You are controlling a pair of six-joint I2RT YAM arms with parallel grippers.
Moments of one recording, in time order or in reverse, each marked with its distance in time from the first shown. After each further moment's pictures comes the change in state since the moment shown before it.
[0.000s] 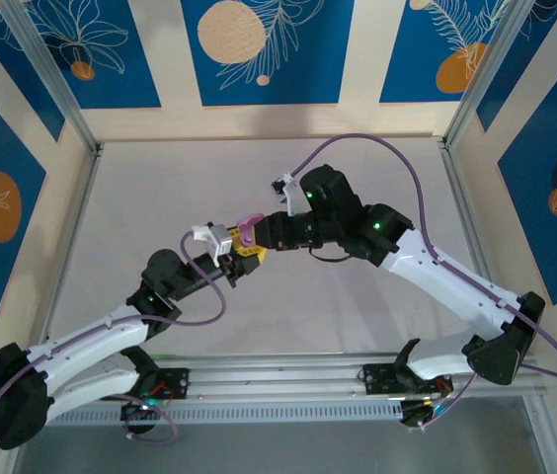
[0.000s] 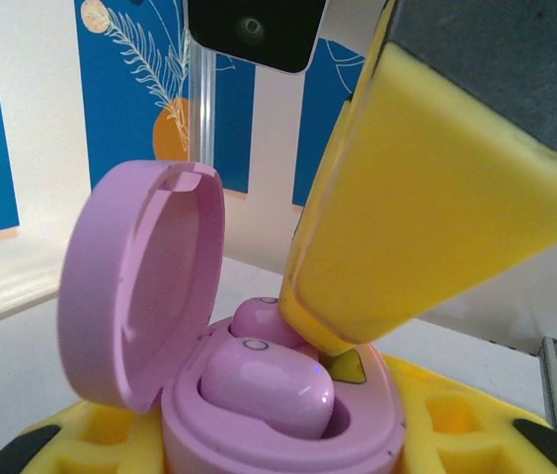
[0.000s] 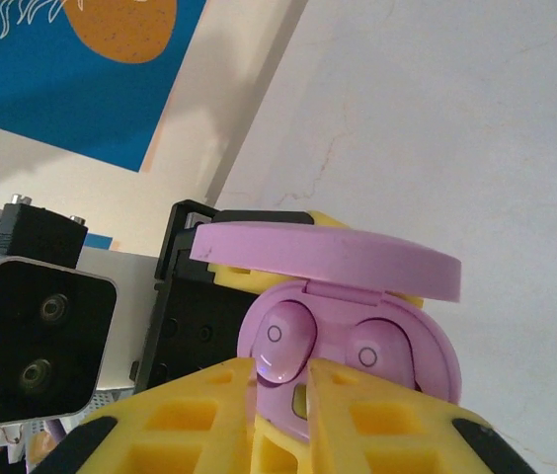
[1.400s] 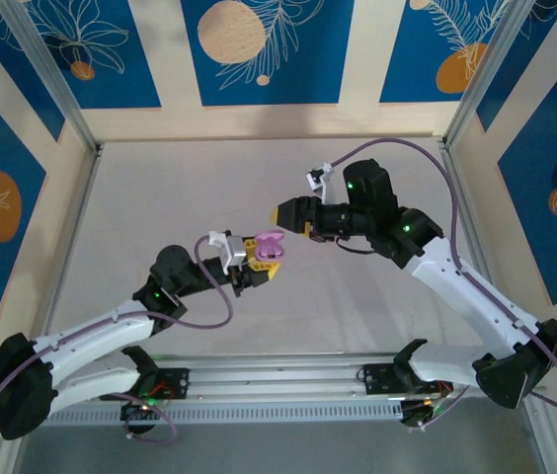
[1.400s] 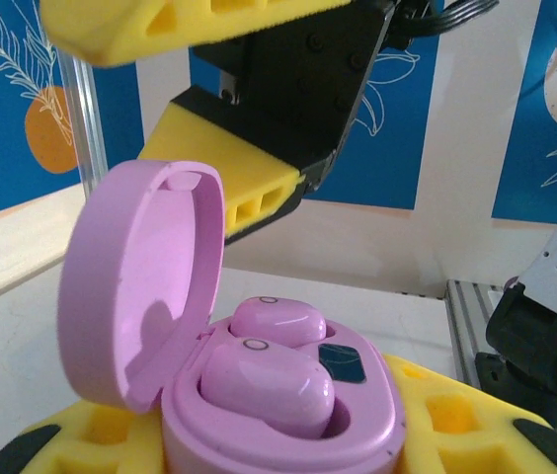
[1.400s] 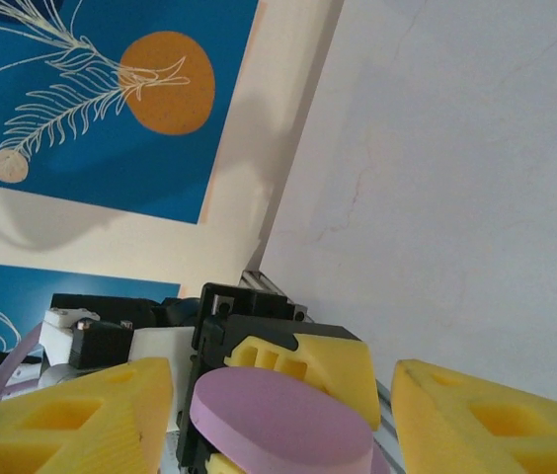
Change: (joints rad) left arm -0.029 0.059 0.043 -0.017 0.204 0.072; right arm -0.206 -0.130 -0.147 0.125 -0.202 0.138
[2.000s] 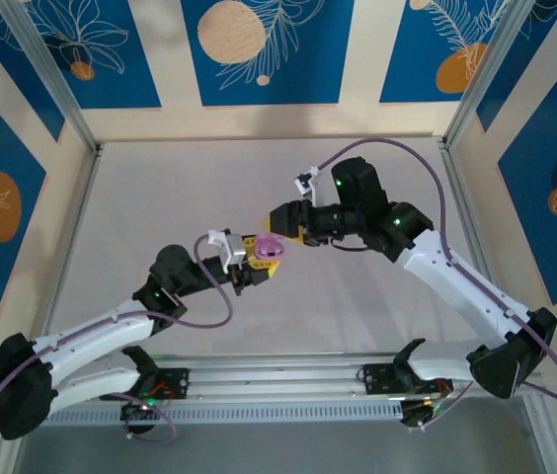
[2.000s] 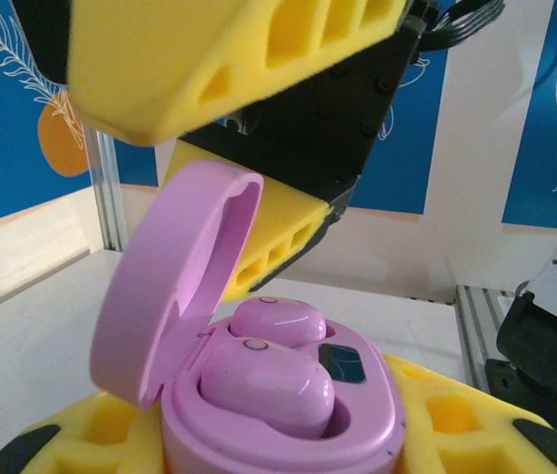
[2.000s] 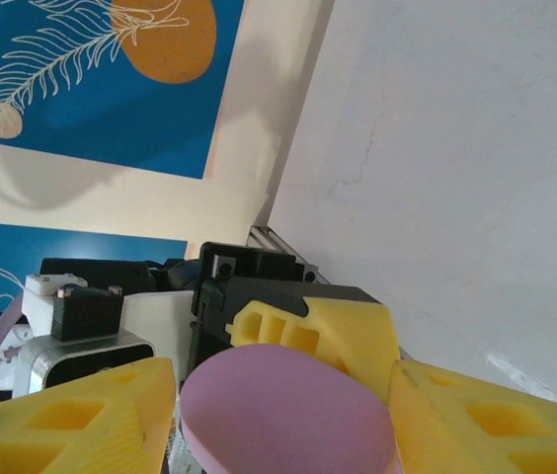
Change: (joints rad) left arm -0.002 -0.002 0.002 0.000 -0.026 0.000; right arm 0.026 0.059 0.048 -0.069 -0.072 -0.021
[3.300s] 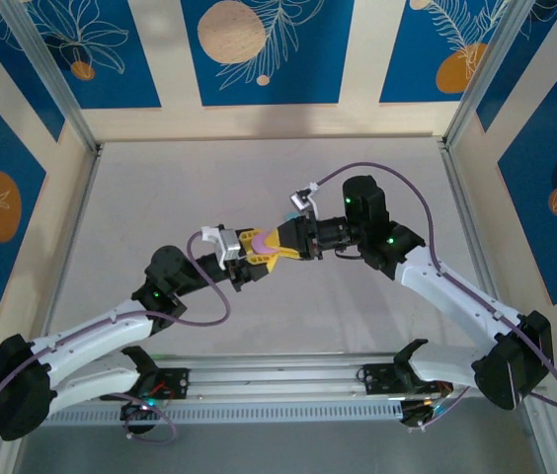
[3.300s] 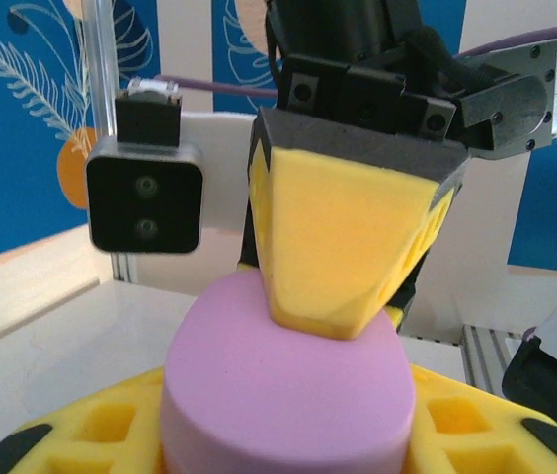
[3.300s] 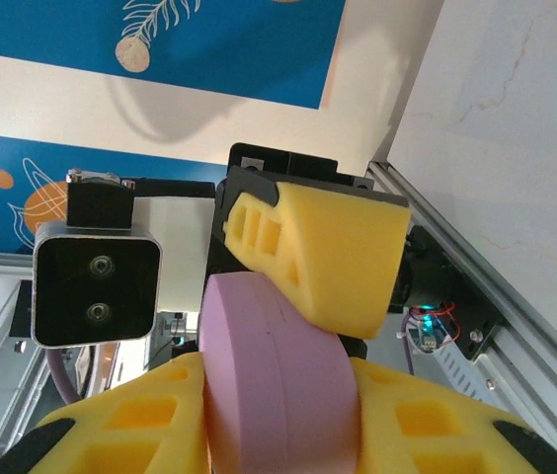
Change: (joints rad) left arm -0.002 -0.006 0.010 0.051 -0.029 -0.046; right arm -0.069 -0.071 -0.319 0.488 -0.348 0.258
